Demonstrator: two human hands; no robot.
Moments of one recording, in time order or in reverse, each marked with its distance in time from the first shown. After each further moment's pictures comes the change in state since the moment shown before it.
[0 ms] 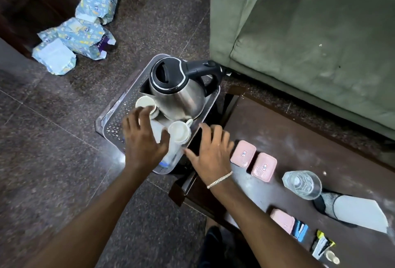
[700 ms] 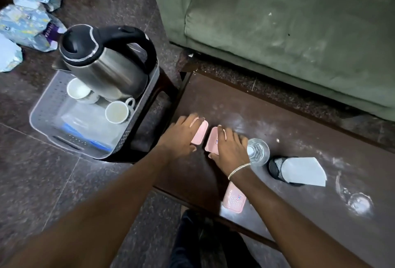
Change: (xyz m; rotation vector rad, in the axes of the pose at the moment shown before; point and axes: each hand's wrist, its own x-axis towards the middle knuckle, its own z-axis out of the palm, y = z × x) left_hand -0.063 0.130 0.173 0.272 -0.875 0.485; right_hand -0.068 0.214 -0.011 -0.271 -0.345 0.062
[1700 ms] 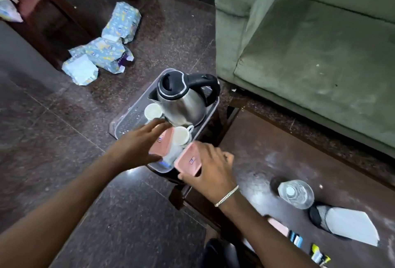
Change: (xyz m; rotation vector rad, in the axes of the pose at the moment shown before) left_hand -0.185 -0.161 -0.148 -0.012 0.153 -0.148; right_hand -0.006 -0.182 -0.118 0.435 0.116 -0.271
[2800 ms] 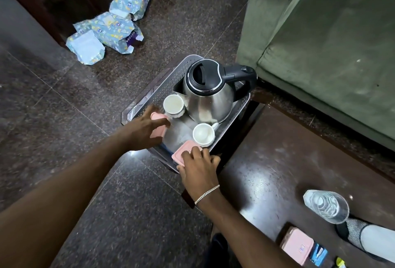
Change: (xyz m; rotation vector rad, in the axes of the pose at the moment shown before) left_hand 0.018 -0.110 0.046 -0.125 -0.195 -0.189; right_hand 0.038 -0.060 0.109 -0.240 -0.079 -0.037
